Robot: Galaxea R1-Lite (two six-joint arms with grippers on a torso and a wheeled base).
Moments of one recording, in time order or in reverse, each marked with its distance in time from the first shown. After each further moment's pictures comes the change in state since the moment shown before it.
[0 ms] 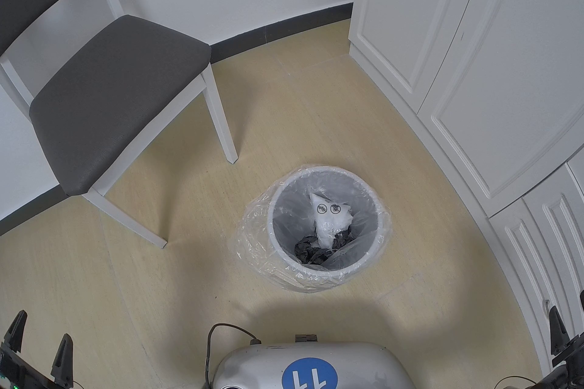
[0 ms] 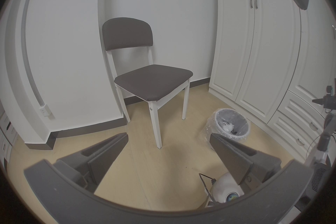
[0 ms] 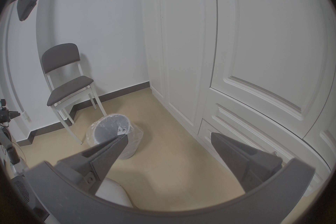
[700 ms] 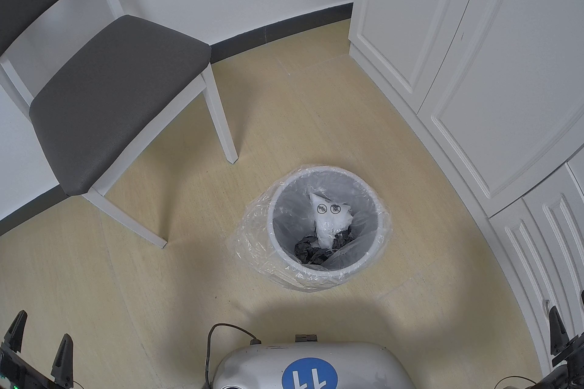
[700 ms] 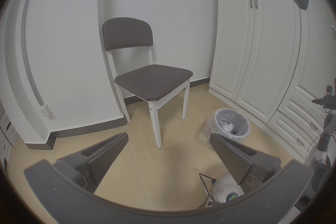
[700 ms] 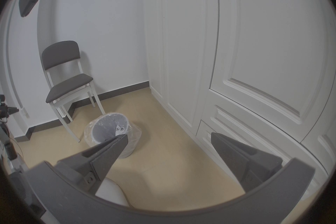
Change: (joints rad) left arm 0.000 0.000 0.000 0.000 0.000 0.000; right arm 0.000 0.000 0.000 -0.002 -0.008 -0.033
